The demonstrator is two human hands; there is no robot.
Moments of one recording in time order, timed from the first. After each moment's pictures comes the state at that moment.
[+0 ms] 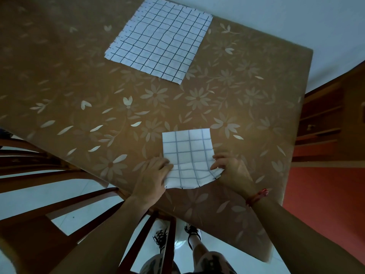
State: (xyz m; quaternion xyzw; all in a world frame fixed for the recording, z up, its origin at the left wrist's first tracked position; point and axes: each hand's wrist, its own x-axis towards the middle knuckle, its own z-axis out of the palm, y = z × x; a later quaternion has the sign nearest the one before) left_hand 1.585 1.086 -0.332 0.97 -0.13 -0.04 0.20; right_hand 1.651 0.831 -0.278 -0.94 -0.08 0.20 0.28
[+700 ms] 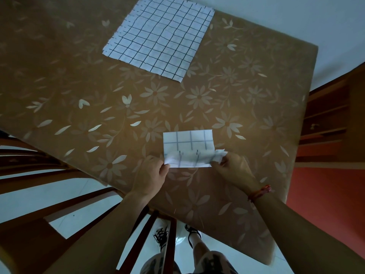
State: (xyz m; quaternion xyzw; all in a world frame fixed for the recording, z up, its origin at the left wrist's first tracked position) left_hand 1.604 1.084 -0.331 0.97 0.04 -0.01 0.26; right_hand 1.662 0.827 -0.300 -0.93 -0.04 0.18 0.30
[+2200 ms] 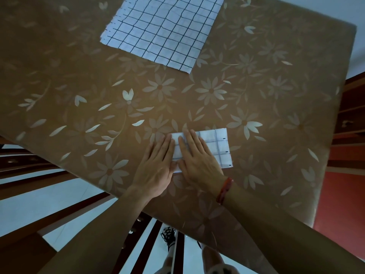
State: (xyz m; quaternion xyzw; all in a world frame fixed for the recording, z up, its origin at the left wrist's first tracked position) left_hand 1.640 1.102 -0.366 0.99 -0.12 -0.08 0.06; right_hand 1.677 0.933 -0.362 -0.95 -0.29 0.10 0.08
